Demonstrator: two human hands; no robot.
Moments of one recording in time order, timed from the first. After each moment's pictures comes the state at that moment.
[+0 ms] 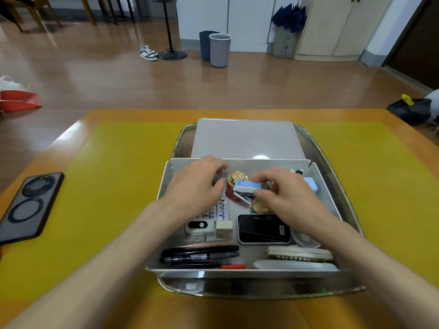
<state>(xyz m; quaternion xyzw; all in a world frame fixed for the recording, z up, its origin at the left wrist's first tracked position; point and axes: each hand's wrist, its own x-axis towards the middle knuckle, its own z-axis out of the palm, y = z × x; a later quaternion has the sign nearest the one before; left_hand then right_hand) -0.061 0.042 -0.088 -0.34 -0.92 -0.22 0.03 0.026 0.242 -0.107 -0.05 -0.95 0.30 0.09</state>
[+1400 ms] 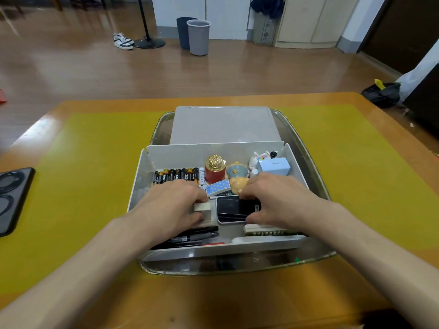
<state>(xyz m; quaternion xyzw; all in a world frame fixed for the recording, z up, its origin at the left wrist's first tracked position) -0.014 0.020 -0.094 -0.43 -0.90 -0.03 -0.04 0.068 0.244 -0.086 0.07 -0.99 0.01 -0.07</state>
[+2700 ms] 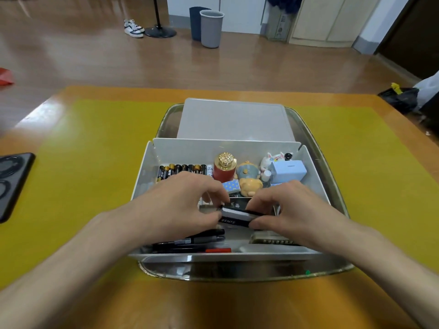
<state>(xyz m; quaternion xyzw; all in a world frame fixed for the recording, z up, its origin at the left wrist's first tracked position) -0.012 0.019 -0.074 -0.41 -0.87 -0.24 -0.14 0.080 0.244 -0.084 0.02 -0.96 0.26 -0.06</state>
